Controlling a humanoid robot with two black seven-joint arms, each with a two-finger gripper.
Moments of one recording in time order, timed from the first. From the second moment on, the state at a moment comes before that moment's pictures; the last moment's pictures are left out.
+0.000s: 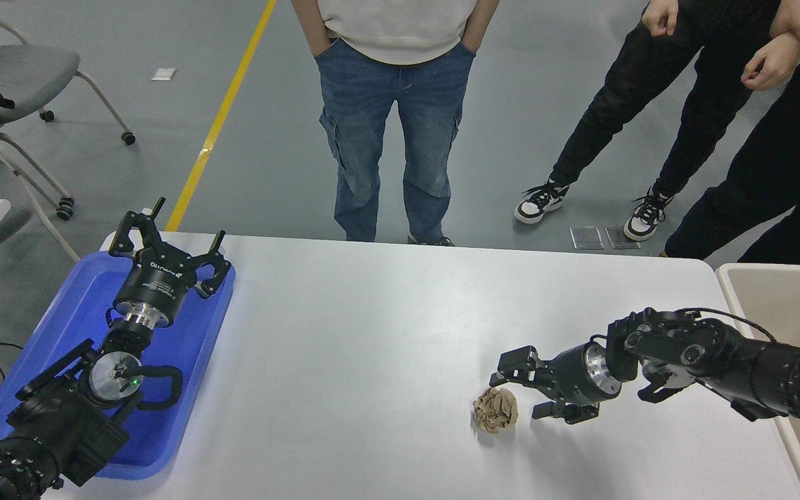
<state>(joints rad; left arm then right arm) -0.59 0.22 -0.90 -0.44 -0.08 -0.64 -0.34 0.96 -0.25 -0.47 0.65 -0.35 0.58 0.09</state>
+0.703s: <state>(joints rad) -0.59 0.22 -0.90 -0.44 -0.08 -0.64 -0.34 0.94 -0.25 -0.47 0.66 -0.41 0.59 0.10</state>
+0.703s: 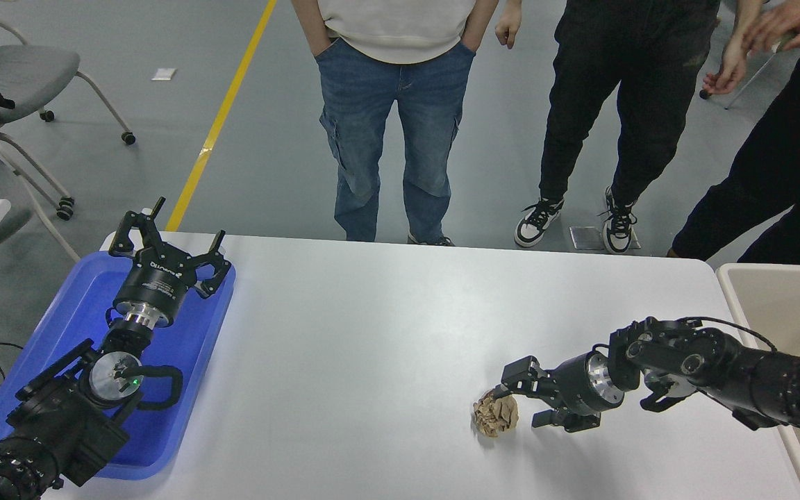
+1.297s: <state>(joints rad) -0.59 0.22 -0.90 -0.44 -0.08 -0.64 -0.34 1.01 -0.28 -0.48 0.70 -0.52 0.59 0.16</state>
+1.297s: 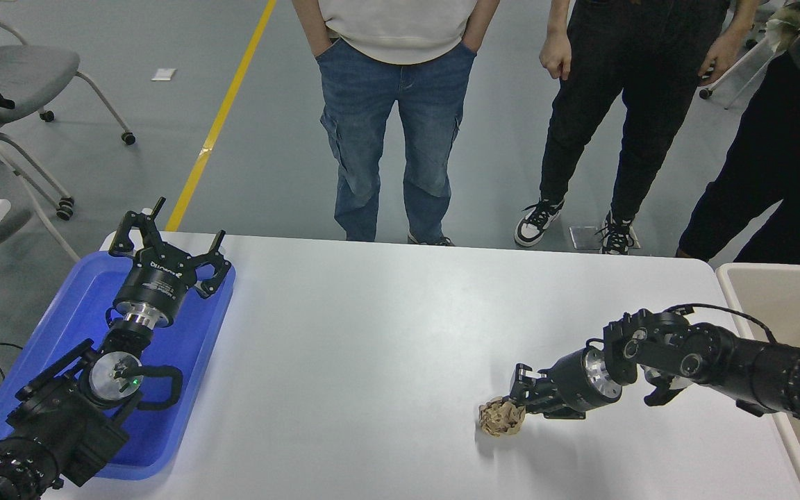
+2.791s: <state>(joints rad) -0.59 0.22 -0.90 -0.44 -0.08 -0.64 -0.34 1.83 -0.74 -0.76 0.97 -0.56 0.78 0.14</state>
